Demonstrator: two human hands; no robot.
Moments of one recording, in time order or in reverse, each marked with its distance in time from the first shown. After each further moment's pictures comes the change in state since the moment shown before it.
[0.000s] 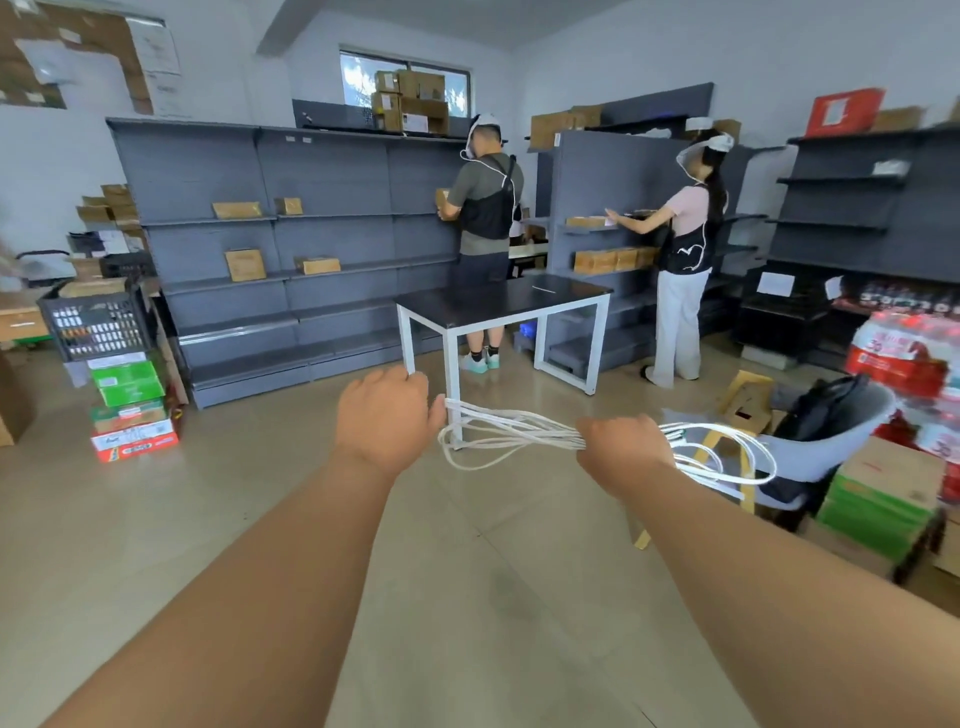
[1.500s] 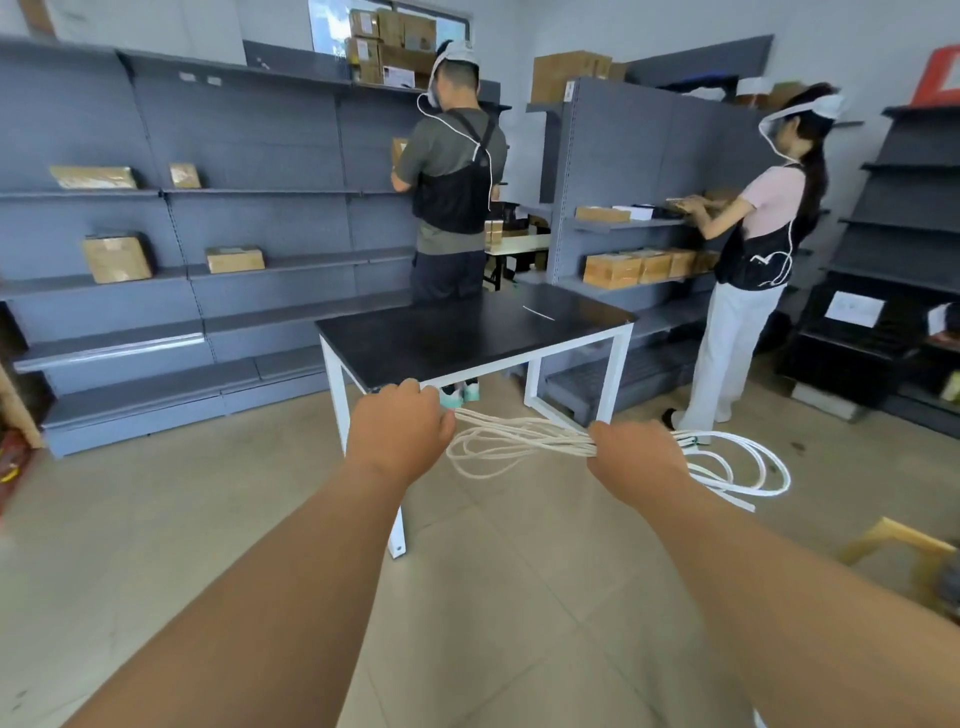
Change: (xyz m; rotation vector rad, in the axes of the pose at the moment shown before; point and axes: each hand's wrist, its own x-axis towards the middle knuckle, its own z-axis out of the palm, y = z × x) left_hand 0.672 0.134 0.432 -0.011 -0.098 -0.002; right_hand 0.734 0.230 0.258 -0.090 0.030 -0.045
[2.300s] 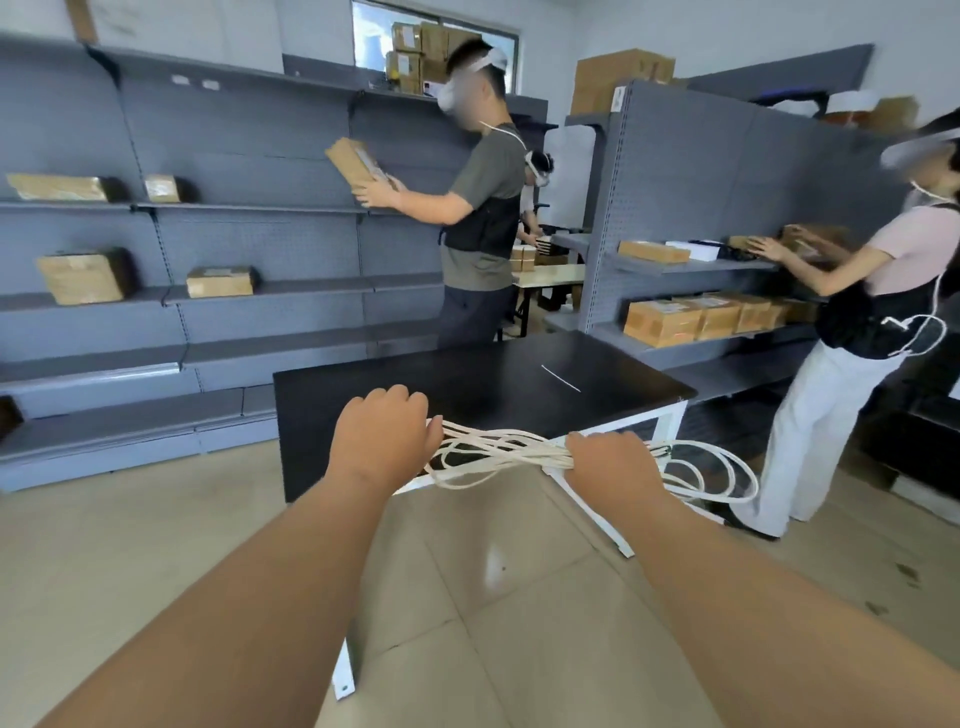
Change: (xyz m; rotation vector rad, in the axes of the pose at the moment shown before) left_hand 0.372 0.041 0.162 0.092 0.046 -0.115; right_hand 0.409 0.099 0.133 0.075 0.099 -0.163
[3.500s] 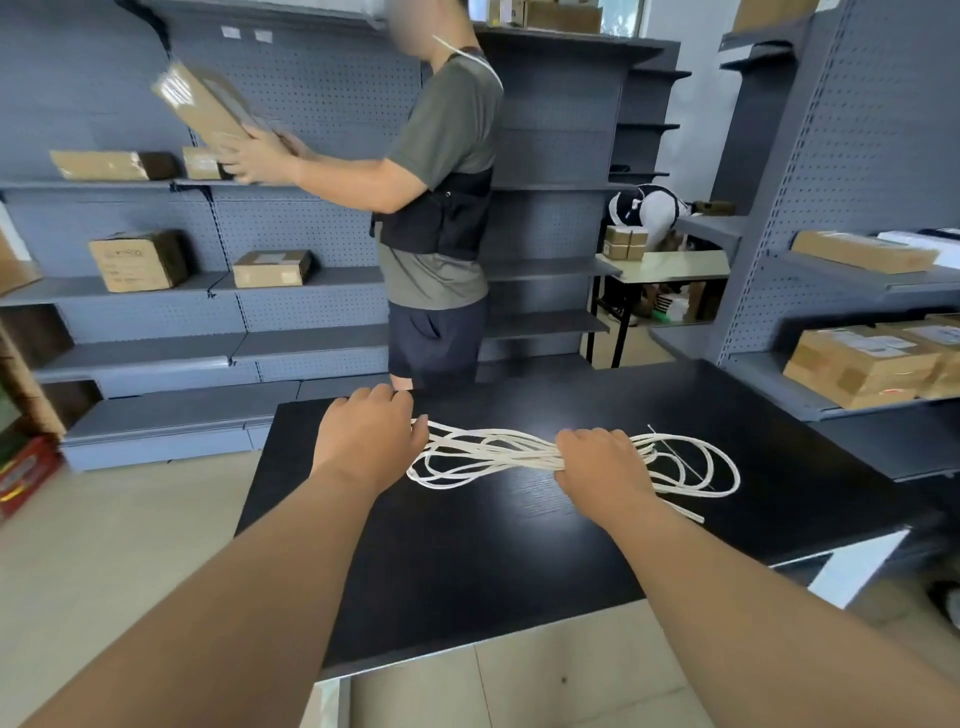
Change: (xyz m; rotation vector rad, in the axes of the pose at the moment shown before) left_hand 0.317 -0.052 0.217 0.061 -0.168 -0.227; right_hand 0.407 0.006 0.177 0.175 0.032 -0.232
